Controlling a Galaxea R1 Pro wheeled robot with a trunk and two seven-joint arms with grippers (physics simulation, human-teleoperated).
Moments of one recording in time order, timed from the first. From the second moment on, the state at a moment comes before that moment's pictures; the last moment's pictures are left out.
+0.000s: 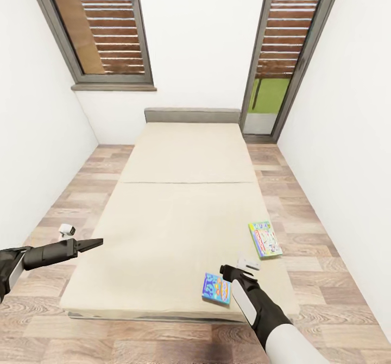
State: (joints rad) left arm -0.81 0.48 0.24 -0.47 0.01 0.57 -1.57; right arm -0.59 0.15 0.16 -0.66 -0.43 0.26 -0.39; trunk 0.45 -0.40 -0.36
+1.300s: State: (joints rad) left arm -0.81 0.47 0.24 -0.47 0.01 0.57 -1.57; right arm -0.61 0.16 0.32 -0.68 -0.44 0.19 -0.40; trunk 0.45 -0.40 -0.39
